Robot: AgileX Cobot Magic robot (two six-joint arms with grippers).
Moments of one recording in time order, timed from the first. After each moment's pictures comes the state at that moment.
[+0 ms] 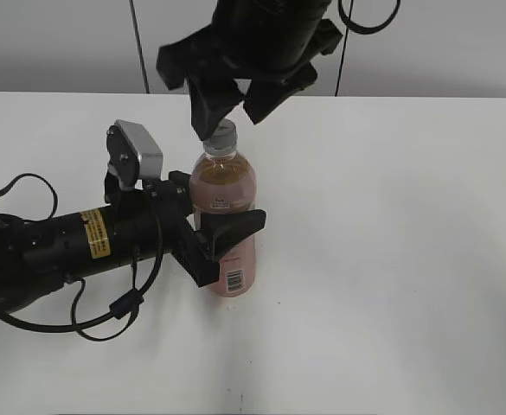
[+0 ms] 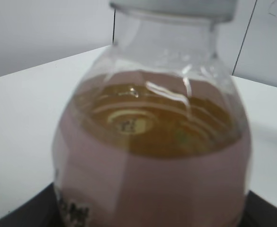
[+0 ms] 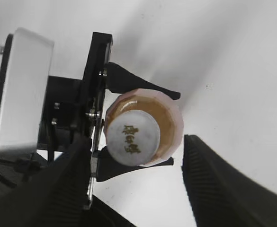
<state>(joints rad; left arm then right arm) -0.43 2.03 -0.66 0.74 -1.21 -0.30 0.75 1.88 -1.77 0.12 1.14 0.01</state>
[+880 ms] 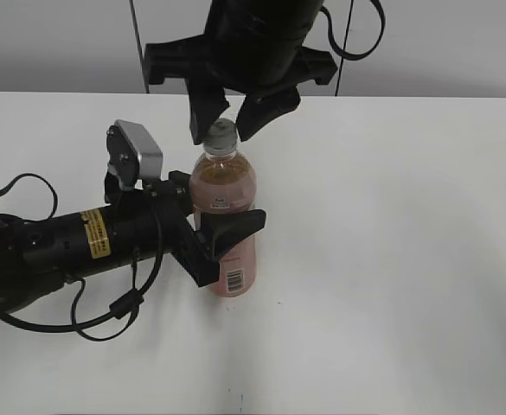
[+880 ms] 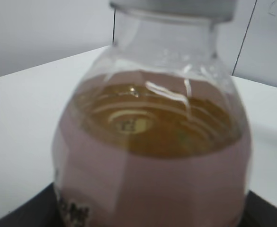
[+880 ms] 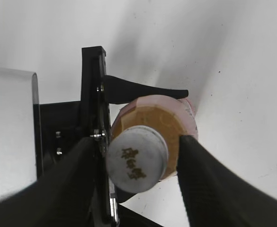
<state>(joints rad) -0.43 2.03 -0.66 0.74 -1.21 -0.30 0.75 1.92 -1.77 0.13 1.11 0.27</state>
